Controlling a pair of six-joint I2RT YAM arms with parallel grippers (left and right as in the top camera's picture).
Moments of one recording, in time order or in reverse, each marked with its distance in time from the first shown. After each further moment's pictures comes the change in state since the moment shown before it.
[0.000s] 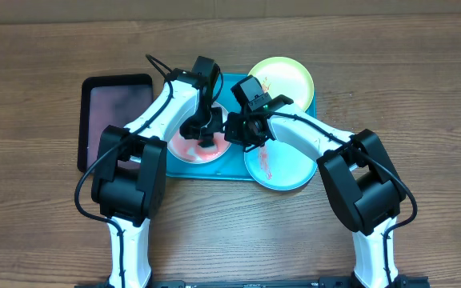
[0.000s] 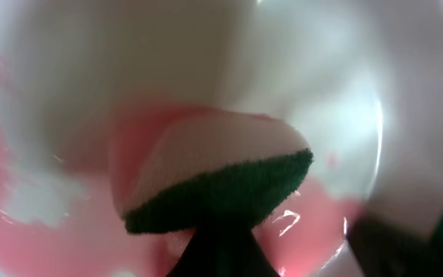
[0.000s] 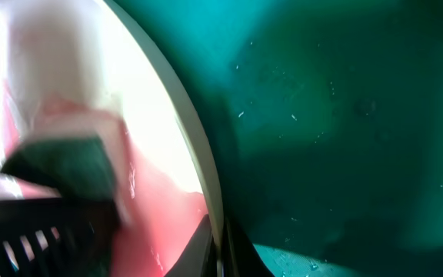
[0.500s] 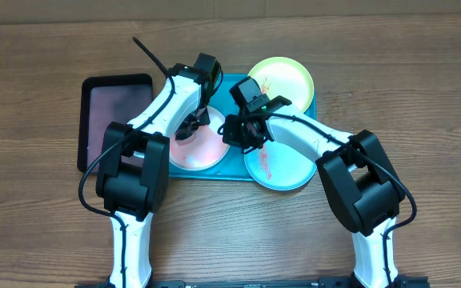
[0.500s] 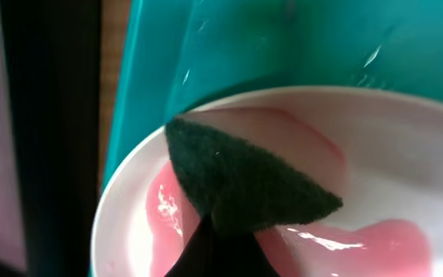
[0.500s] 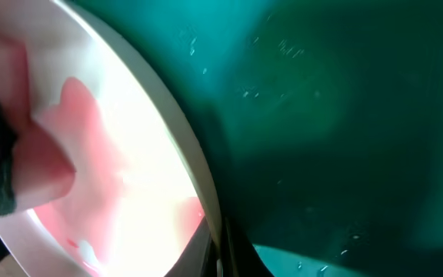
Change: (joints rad) left arm 0.000 0.044 0.070 -0.114 -0.393 -0.174; right arm 0.007 0.000 0.000 -0.009 -0.025 -0.005
